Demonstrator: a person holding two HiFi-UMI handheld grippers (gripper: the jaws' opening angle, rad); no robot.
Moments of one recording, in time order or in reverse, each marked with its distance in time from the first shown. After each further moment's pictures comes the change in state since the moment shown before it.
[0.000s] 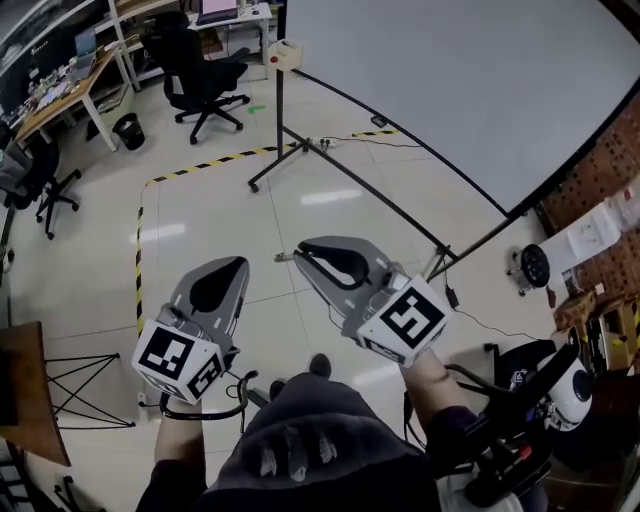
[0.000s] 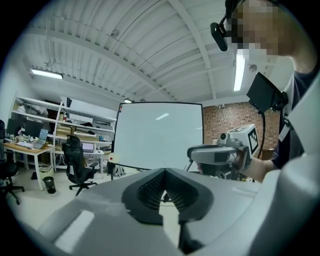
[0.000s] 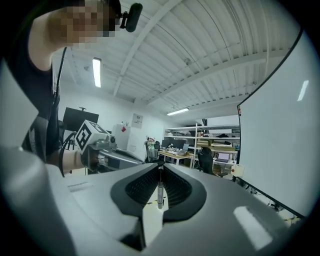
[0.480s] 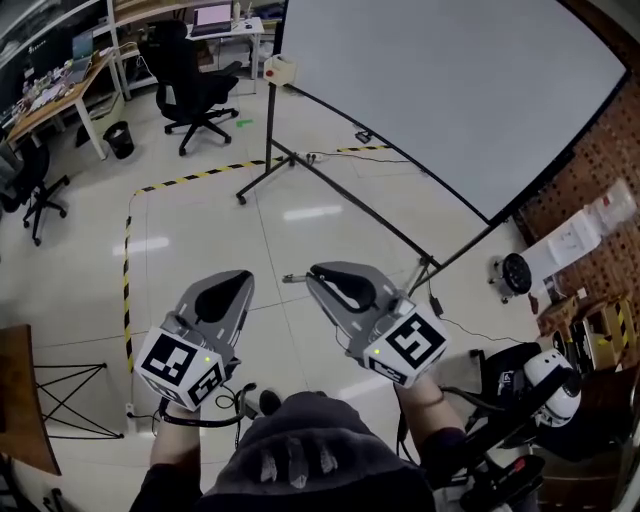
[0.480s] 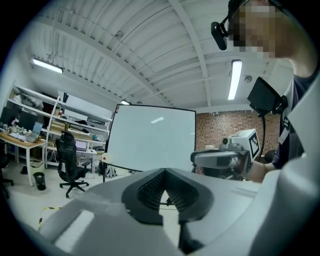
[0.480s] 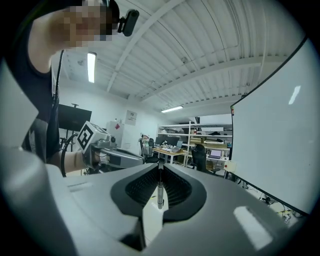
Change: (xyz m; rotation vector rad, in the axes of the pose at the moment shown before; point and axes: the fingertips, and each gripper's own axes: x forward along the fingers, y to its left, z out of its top) left arm -0.038 -0.009 -0.005 -0.036 -0.042 -0.081; right arm -0.015 0.041 -0.004 0.038 0.059 -0.102
